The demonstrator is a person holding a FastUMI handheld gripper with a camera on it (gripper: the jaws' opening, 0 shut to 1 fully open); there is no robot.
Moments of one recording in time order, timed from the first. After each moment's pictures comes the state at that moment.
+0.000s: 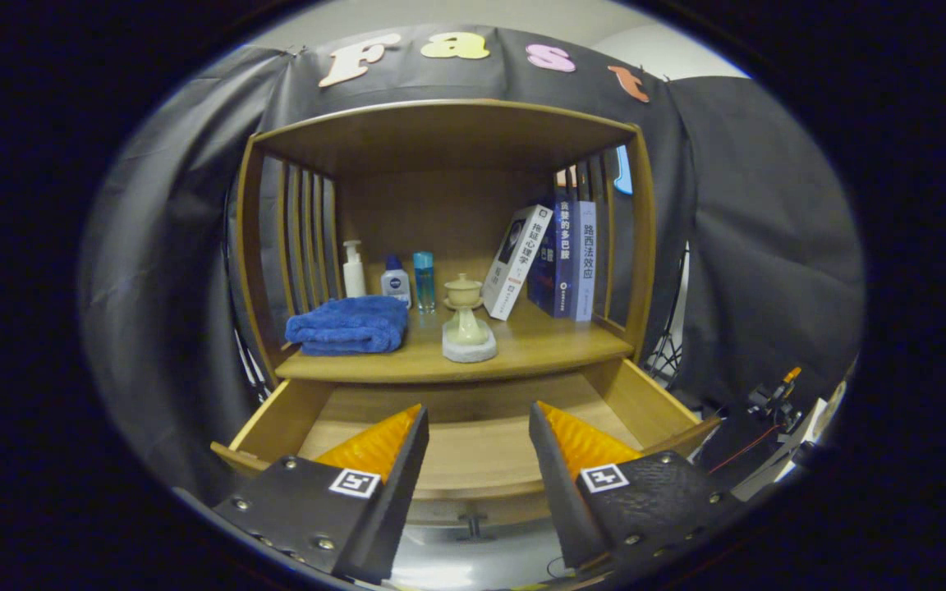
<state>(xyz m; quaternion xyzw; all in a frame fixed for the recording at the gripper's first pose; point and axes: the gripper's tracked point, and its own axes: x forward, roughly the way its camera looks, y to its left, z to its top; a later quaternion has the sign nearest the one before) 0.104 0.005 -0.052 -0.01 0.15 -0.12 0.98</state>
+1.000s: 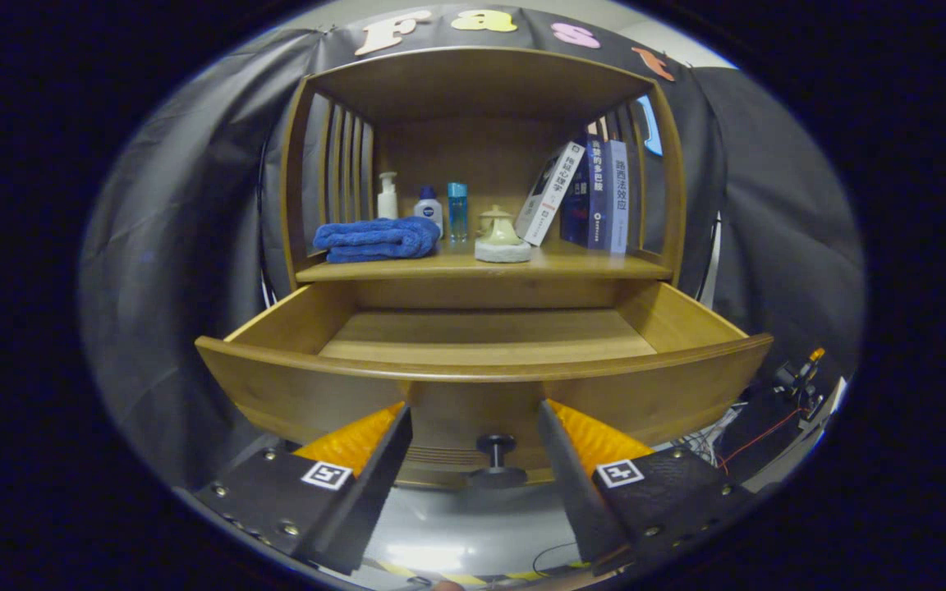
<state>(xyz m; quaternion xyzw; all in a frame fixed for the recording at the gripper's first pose) 0.078 0.019 -0.164 -0.02 0.20 -0.06 0.98</state>
